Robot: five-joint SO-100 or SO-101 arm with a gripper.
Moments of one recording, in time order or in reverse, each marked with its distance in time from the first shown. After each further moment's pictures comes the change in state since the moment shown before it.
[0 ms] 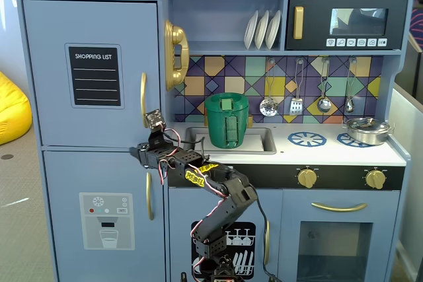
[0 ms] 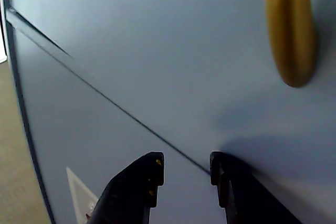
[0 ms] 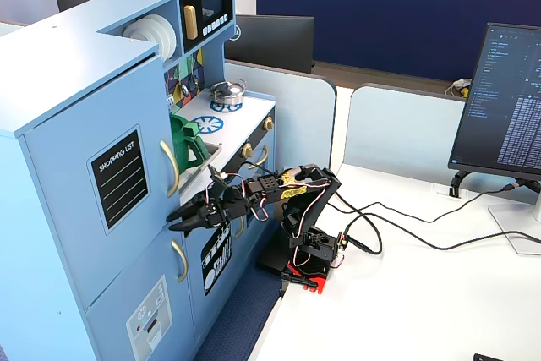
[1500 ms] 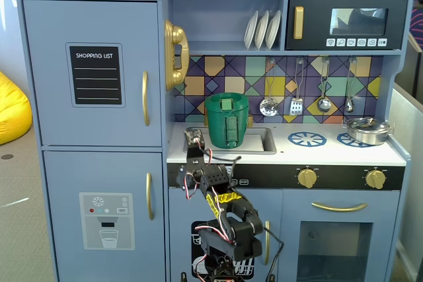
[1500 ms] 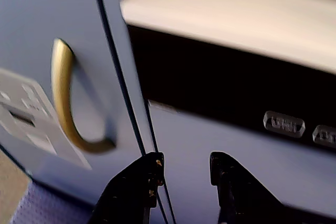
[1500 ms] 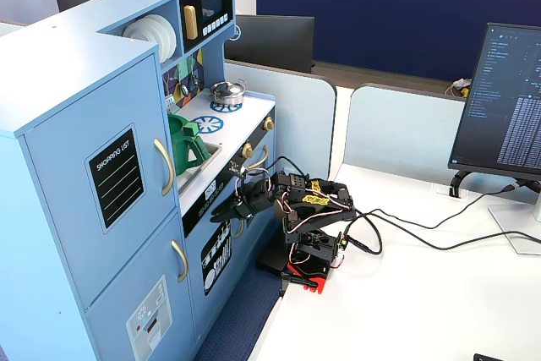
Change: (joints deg) arm 19.2 38.4 22.5 38.3 7.6
